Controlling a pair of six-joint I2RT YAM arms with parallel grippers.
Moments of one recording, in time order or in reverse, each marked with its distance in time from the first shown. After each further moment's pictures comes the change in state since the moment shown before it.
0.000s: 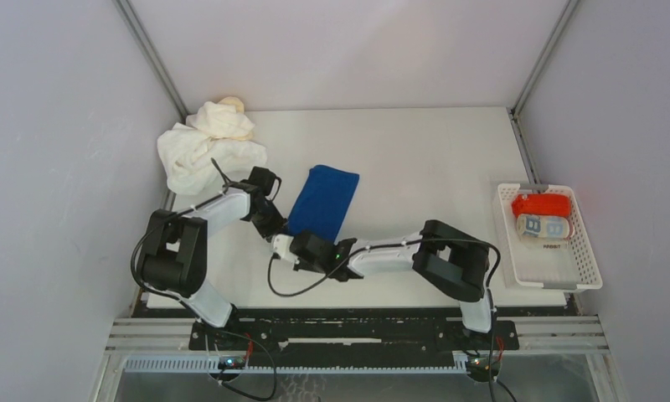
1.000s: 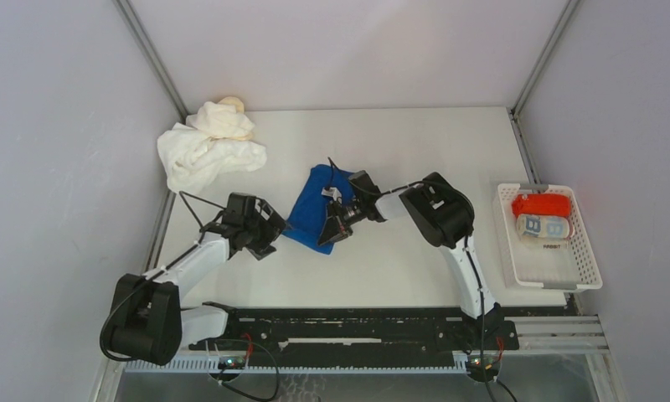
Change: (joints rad) left arm 0.033 -0.440 -0.376 0.310 0.029 -0.163; right arm -0.594 0.341 0.111 0.278 -1.472 1.048
